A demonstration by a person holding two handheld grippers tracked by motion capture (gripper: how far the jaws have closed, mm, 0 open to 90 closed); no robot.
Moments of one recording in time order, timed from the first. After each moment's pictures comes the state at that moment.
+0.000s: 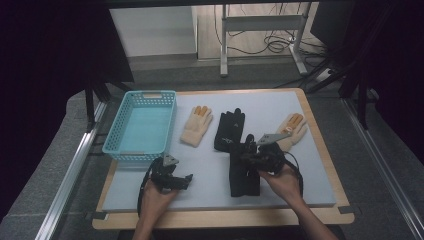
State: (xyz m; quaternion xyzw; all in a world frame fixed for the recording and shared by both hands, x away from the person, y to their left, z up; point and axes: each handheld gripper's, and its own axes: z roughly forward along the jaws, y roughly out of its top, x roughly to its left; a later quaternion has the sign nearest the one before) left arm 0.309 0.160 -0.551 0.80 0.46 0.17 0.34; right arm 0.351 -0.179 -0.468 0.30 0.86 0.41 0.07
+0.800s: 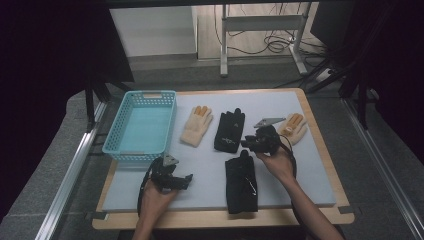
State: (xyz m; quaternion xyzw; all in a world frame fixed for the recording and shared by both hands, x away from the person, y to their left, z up) left arm 0.309 0.161 -0.550 0.80 0.46 0.17 0.34; right arm 0.422 -0.179 -0.481 0.34 0.84 0.40 0.11
